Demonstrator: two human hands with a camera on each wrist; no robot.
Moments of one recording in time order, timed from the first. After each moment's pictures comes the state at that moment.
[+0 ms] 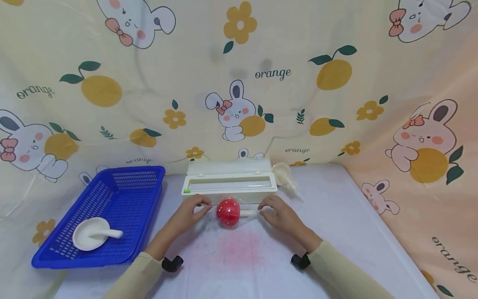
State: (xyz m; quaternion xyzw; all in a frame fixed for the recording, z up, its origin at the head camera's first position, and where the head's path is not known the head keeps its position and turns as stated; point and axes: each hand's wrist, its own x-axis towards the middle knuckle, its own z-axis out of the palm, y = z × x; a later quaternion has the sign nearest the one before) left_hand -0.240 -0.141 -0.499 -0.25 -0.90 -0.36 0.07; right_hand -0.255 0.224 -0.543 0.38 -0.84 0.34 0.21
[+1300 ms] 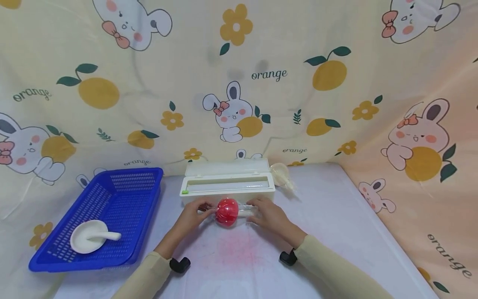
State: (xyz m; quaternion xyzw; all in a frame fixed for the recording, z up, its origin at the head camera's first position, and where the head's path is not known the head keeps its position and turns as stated) left_hand -0.248 -0.123 -0.522 -0.18 -0.89 -0.43 0.03; right_hand -0.251 0.187 -0.529 0.23 -0.93 0.27 0.03
